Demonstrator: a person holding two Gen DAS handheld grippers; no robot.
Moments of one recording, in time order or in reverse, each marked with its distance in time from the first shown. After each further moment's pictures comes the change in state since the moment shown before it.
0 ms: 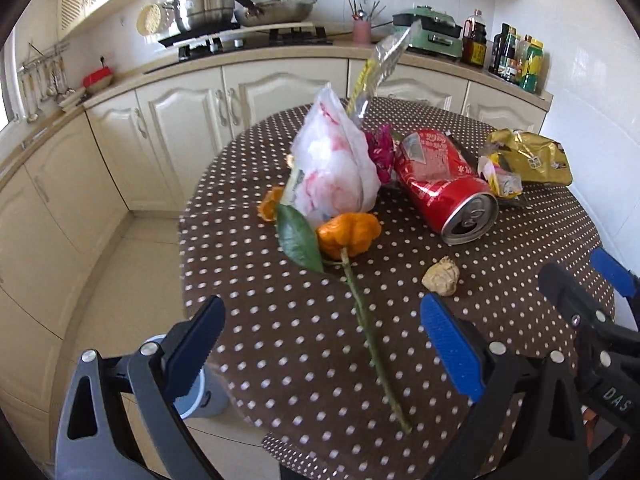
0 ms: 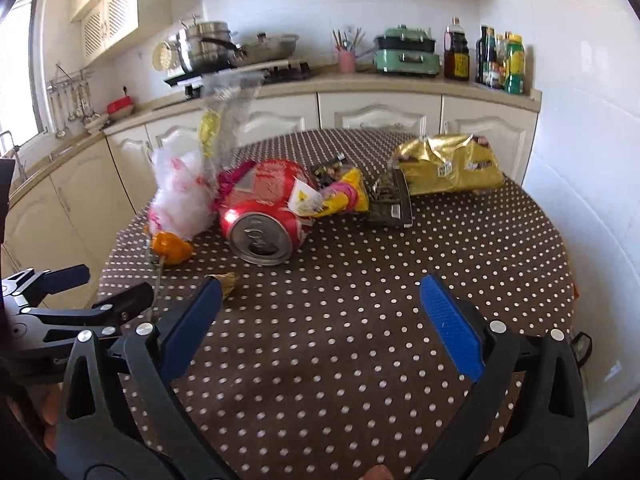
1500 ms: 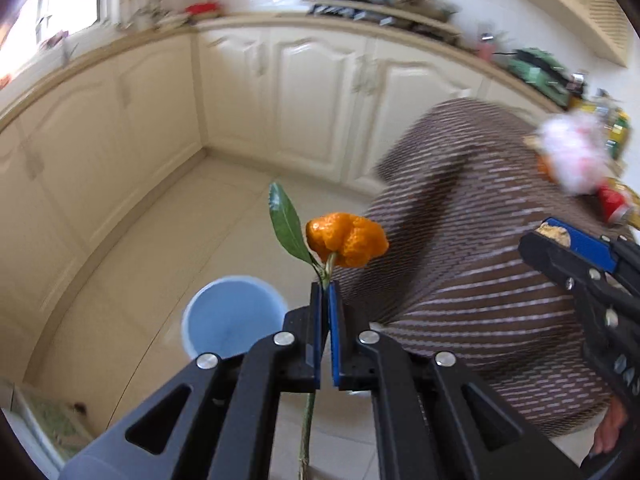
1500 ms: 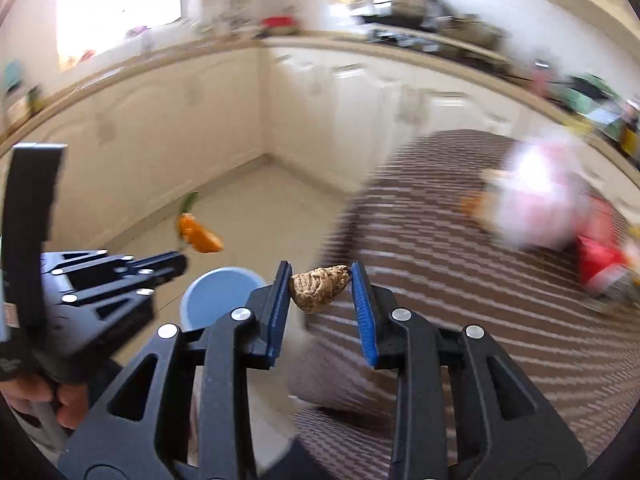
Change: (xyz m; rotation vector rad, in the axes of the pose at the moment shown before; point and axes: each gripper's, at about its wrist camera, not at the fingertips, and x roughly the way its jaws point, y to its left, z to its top) left arm -0.003 0.243 -0.114 -0.316 0.036 0.155; right arm 0.041 0.281 -0.058 -0.470 0.146 0.414
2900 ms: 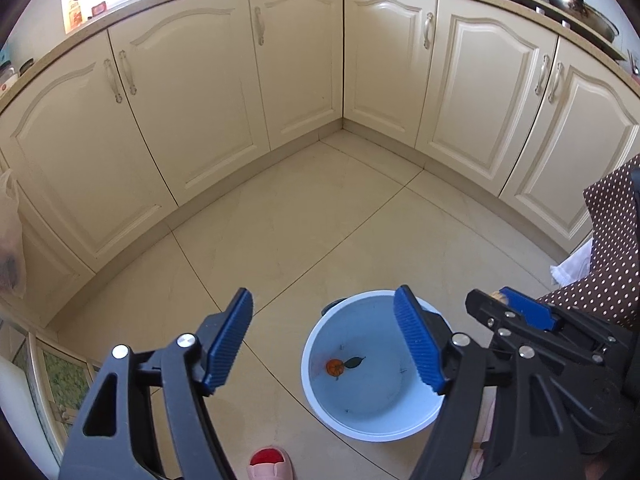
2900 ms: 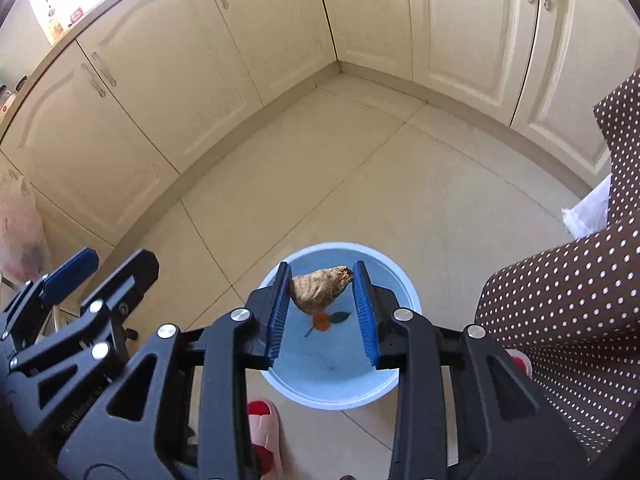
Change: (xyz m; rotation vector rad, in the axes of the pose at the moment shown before) left arm 0.147 0.196 -0.001 -0.233 -0.001 0.350; right arm 0.317 0.117 0.005 0.126 0.278 0.208
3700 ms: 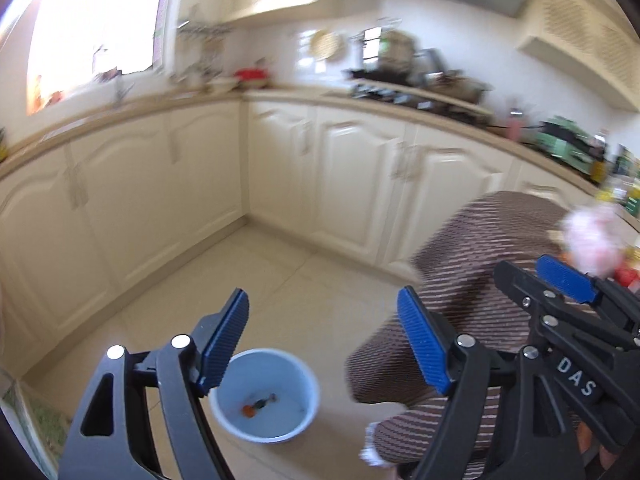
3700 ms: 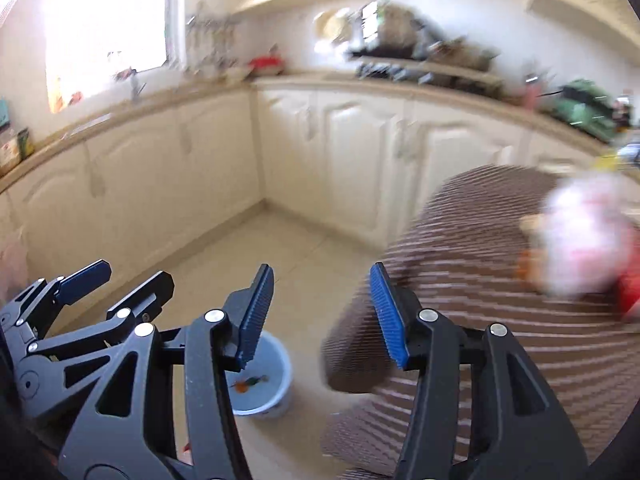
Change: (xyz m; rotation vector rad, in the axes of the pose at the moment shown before) left arm -0.264 -0.125 -0.004 0.141 -0.326 -0.316; right arm -0.341 -0.066 -0.056 -0.014 -0.499 -0.292
